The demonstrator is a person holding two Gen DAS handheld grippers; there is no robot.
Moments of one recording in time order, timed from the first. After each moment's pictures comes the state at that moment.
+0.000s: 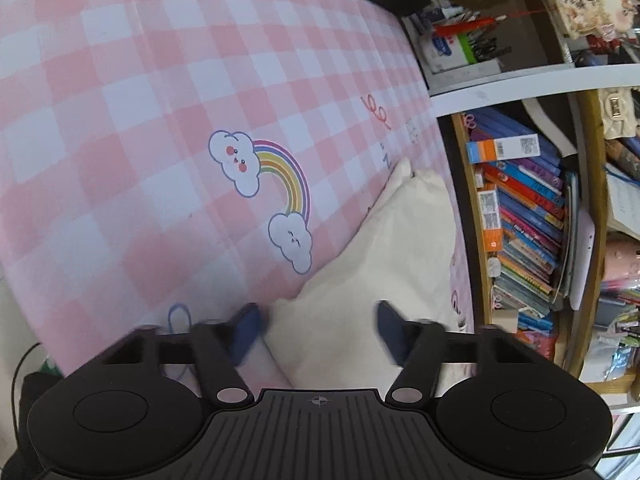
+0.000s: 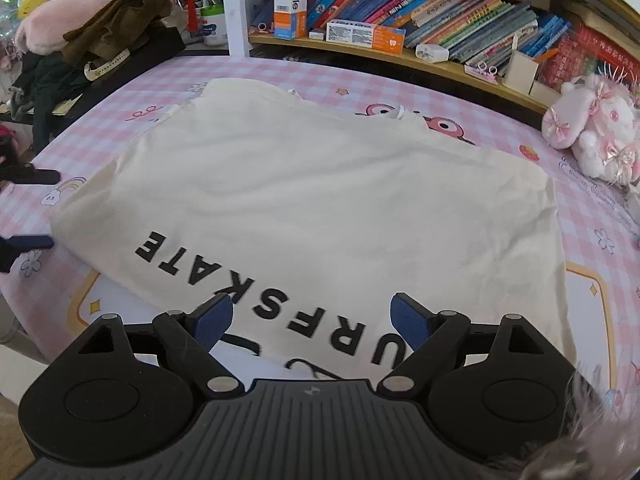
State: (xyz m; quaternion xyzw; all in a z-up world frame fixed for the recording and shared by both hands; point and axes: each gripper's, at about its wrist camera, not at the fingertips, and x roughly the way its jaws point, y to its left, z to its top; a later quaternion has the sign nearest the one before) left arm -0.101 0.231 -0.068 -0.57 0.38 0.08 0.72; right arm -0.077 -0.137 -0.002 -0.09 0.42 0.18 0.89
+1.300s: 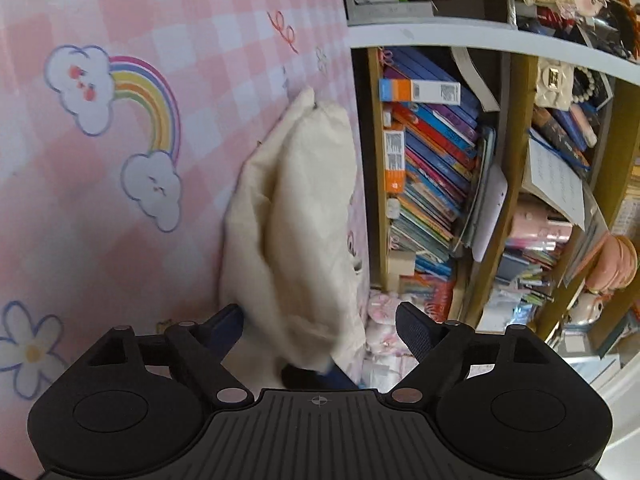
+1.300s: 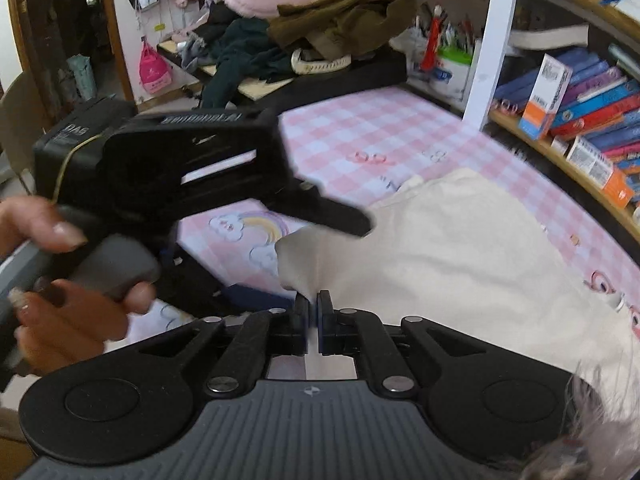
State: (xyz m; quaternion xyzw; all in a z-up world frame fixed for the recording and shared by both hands) left arm -0.063 0.228 -0.101 -0.65 0.34 -0.11 0.67; right arm -0.057 0.035 0.023 -0.19 0.36 0.42 0.81
